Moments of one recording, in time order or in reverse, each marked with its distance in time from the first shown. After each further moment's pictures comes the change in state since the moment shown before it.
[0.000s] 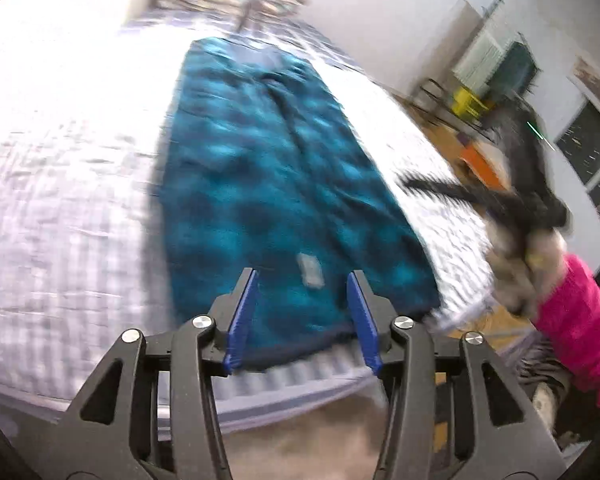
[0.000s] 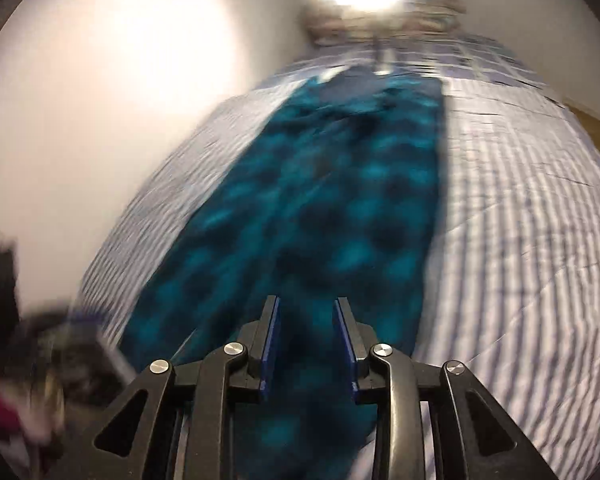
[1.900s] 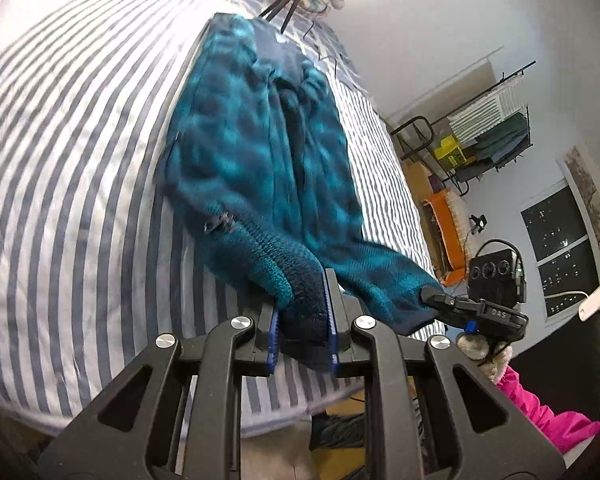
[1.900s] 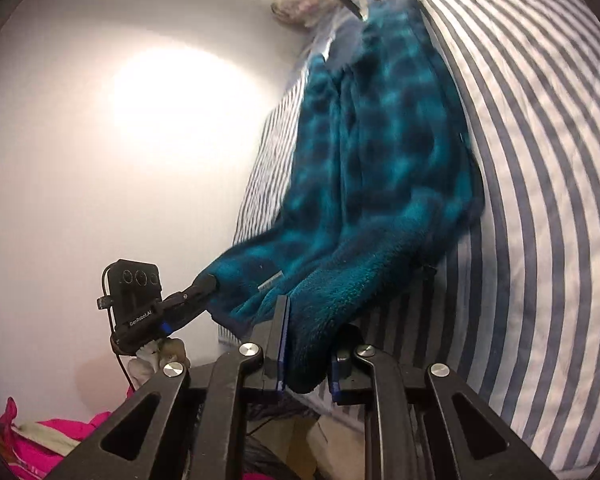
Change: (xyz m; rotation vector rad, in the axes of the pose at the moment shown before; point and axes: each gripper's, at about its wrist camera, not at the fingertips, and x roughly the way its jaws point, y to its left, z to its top) left arm 0.014 0.037 0.060 -0.269 0.045 -0.228; right arm -0.014 -0.056 -0.033 0.470 -0.002 0.475
